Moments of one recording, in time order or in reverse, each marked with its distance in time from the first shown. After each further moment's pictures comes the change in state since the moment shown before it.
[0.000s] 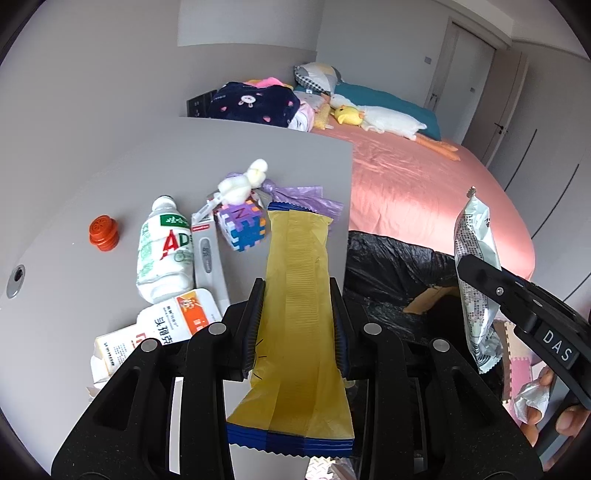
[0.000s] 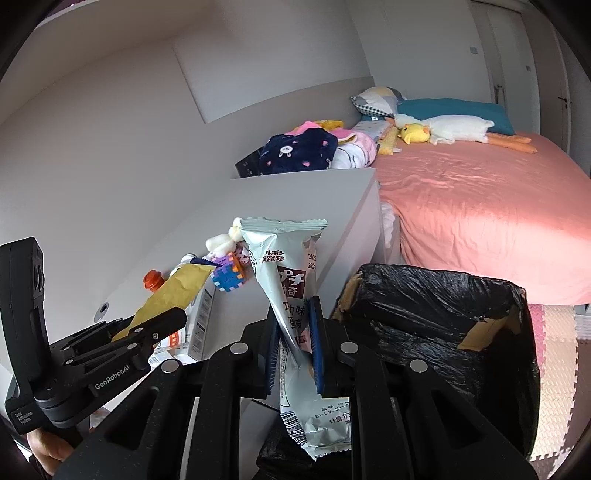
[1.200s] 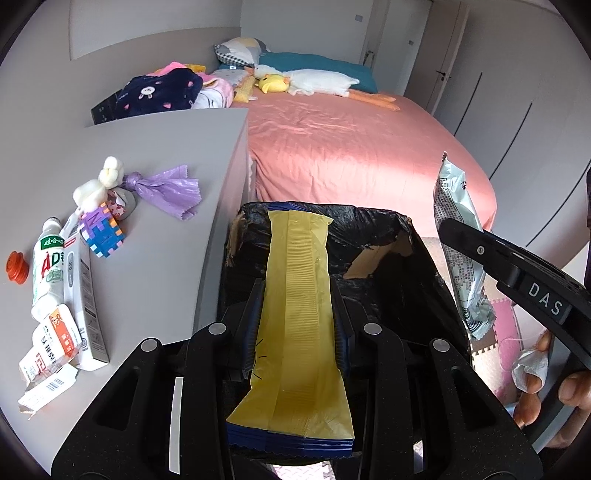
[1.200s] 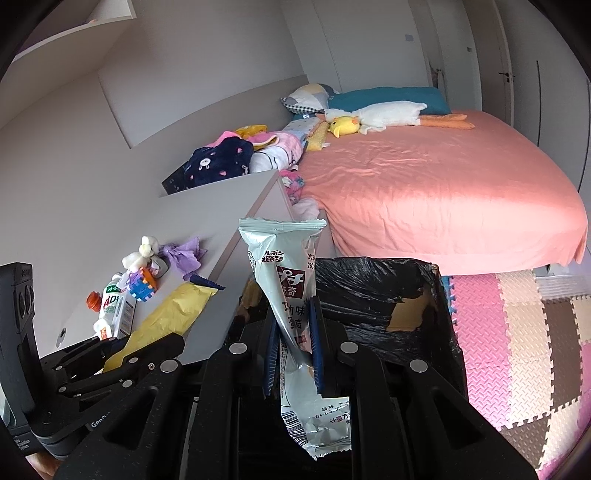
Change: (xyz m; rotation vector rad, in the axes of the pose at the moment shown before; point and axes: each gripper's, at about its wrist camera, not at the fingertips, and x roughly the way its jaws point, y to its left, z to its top) left arm 0.039 -0.109 -0.007 0.197 0.121 -0.179; right arm -0.031 -0.100 -0.007 0.143 -0.002 -0.188
